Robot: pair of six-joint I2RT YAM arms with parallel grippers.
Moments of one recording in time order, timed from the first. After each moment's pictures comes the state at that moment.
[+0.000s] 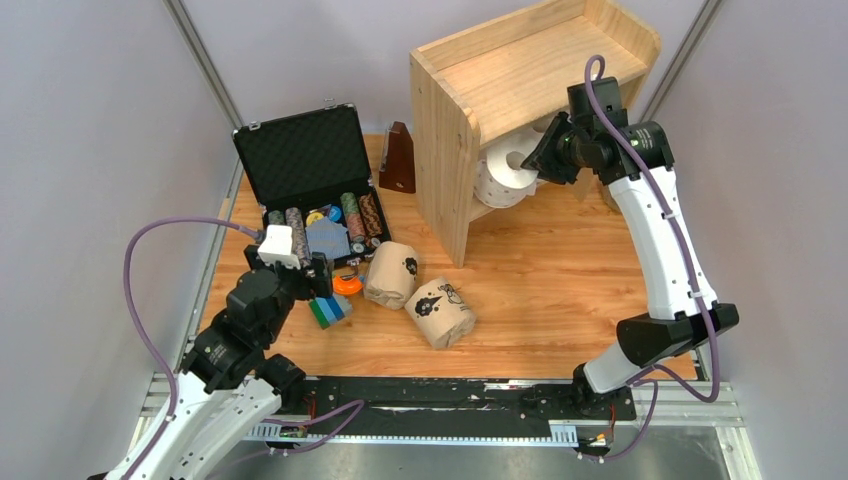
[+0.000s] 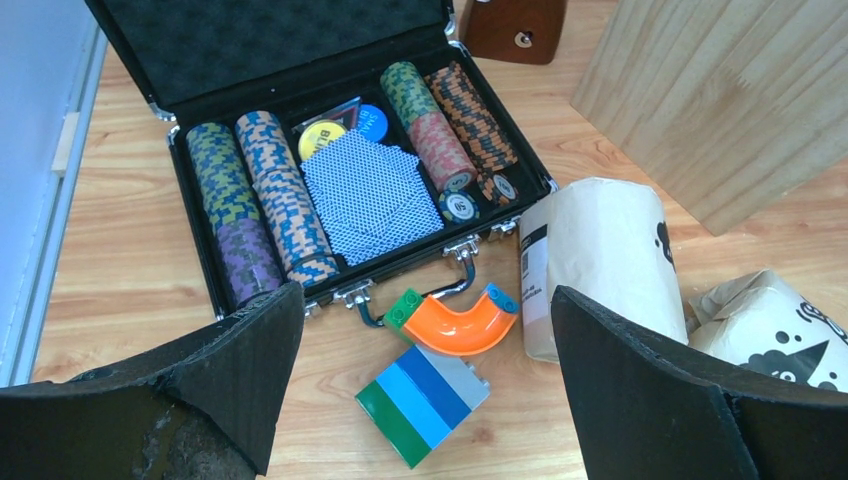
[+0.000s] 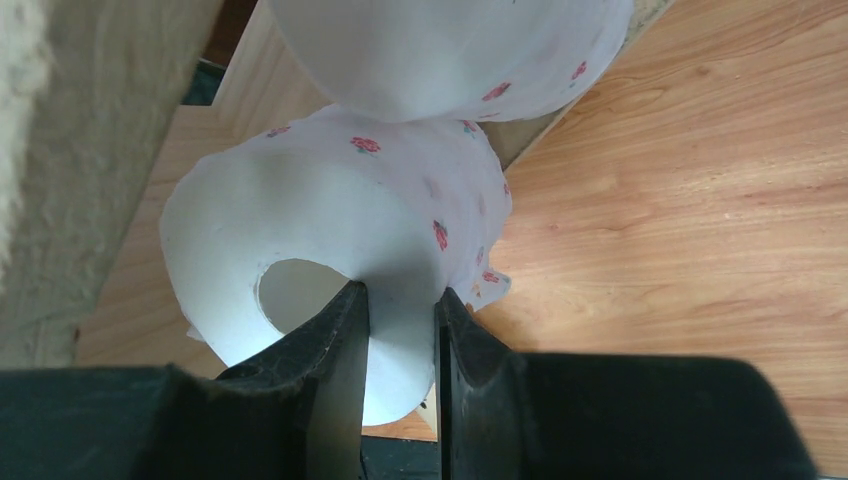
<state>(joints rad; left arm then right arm) -0.59 0.38 0.67 -0.57 -0.43 -0.18 0.30 1.56 2.02 -1.23 0.02 0.73</state>
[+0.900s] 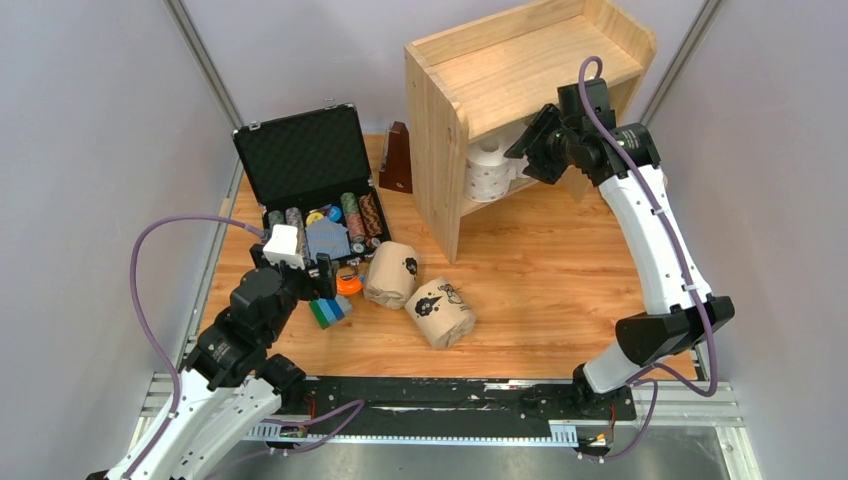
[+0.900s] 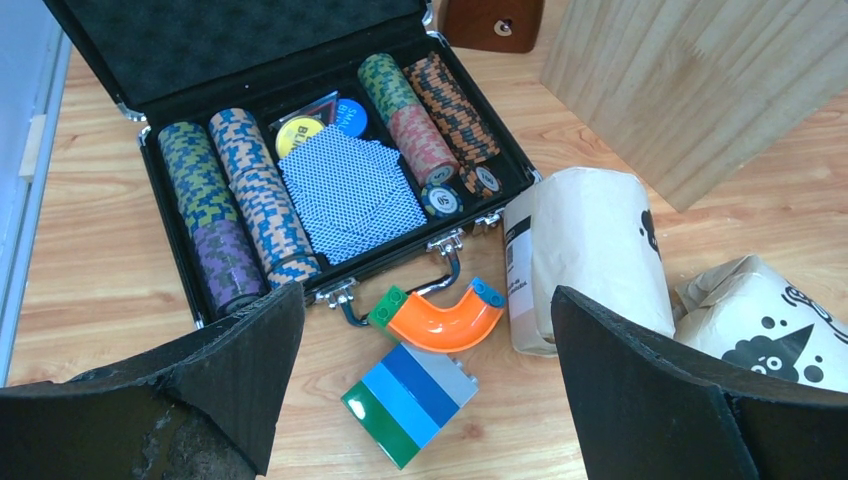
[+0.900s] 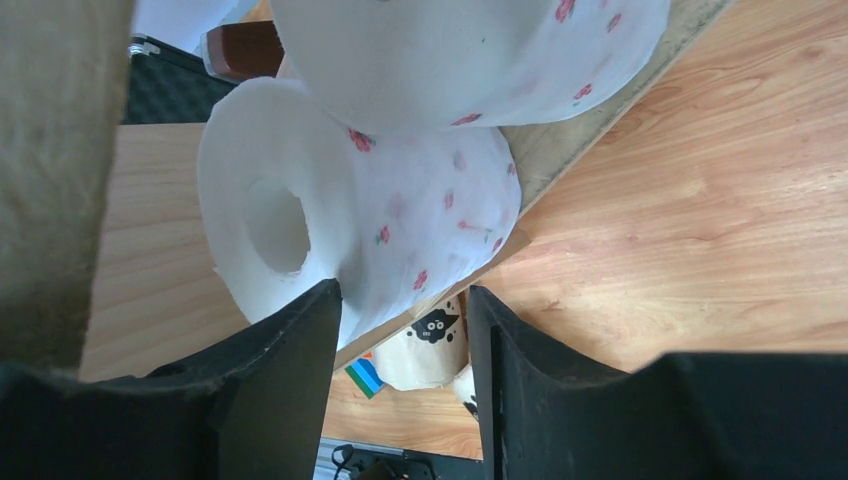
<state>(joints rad) -0.59 0.40 0.65 -0.56 -0.38 -0.18 0.32 1.58 1.96 -1.11 0.00 0.89</state>
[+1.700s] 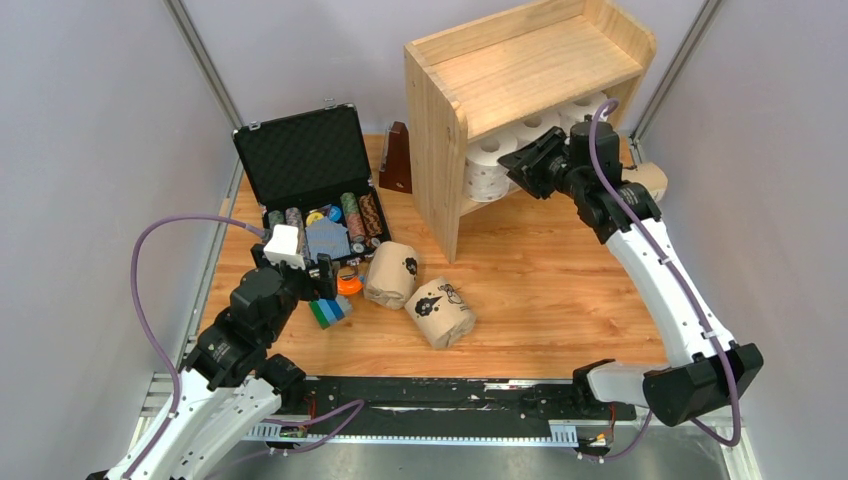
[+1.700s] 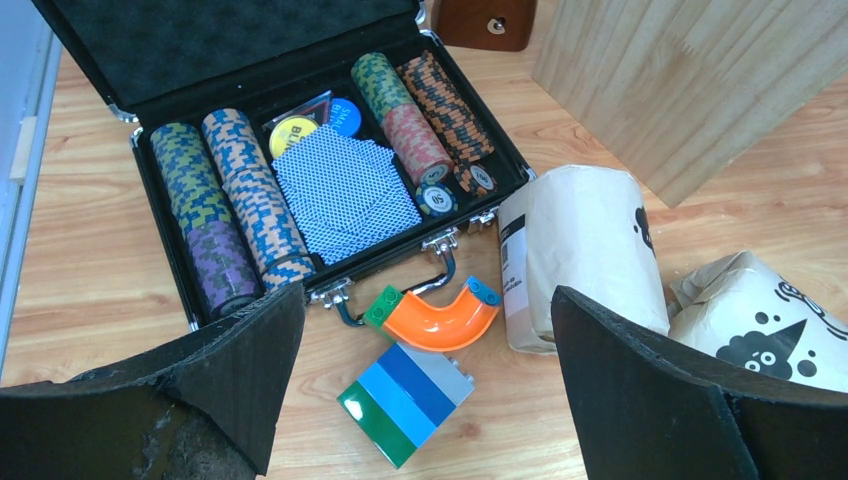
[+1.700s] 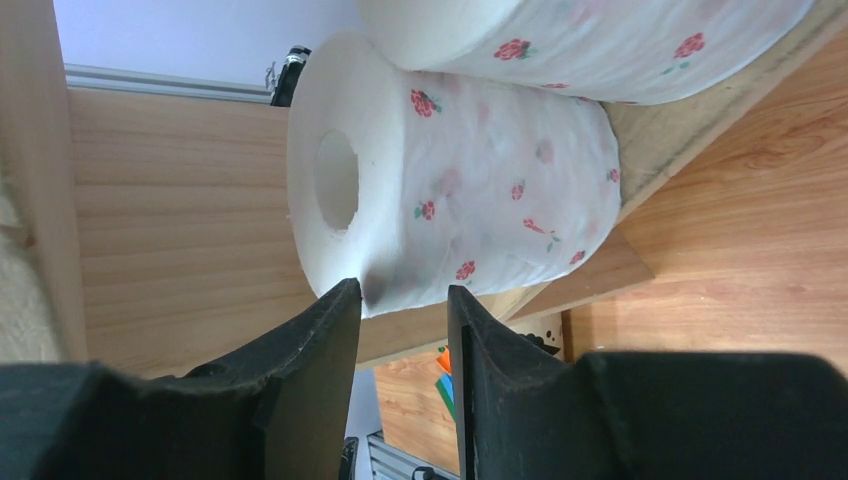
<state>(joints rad) -0.59 0.40 0.65 -0.56 -0.37 -0.18 0.33 1.28 1.42 -0.58 -0.10 1.06</state>
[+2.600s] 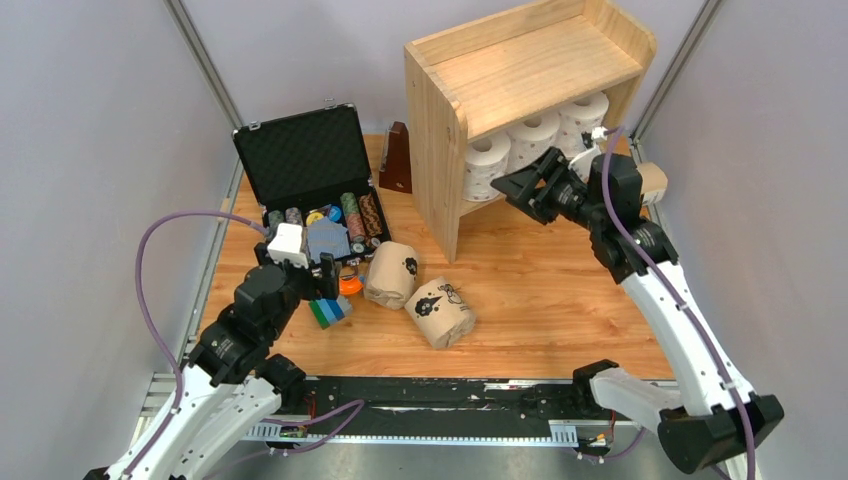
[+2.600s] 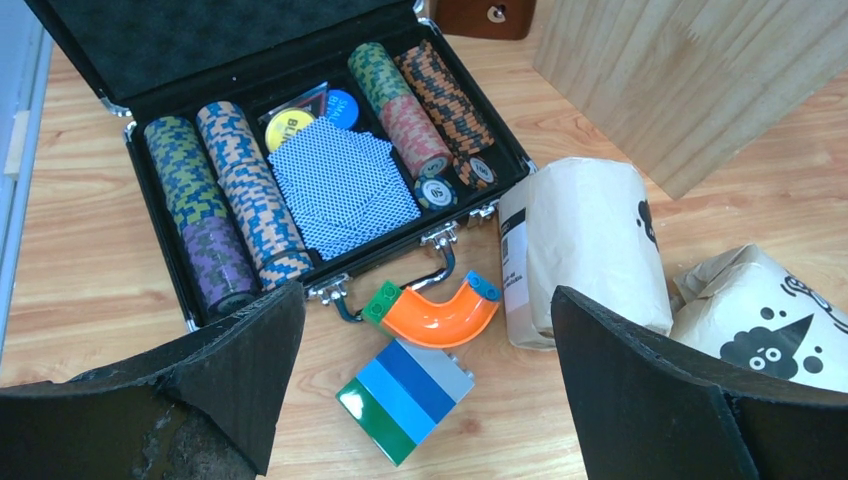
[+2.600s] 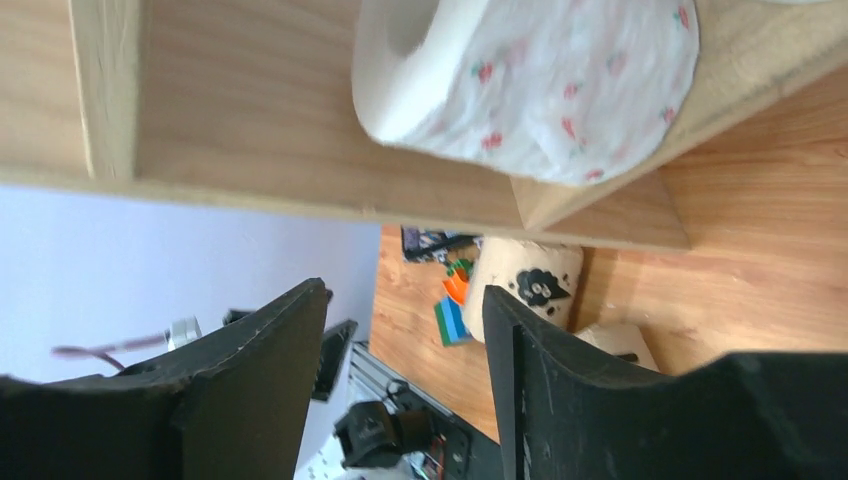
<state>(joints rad) -0.59 0.42 0.65 -0.56 -0.36 -0.18 0.32 1.10 1.21 -0.39 -0.34 0.97</state>
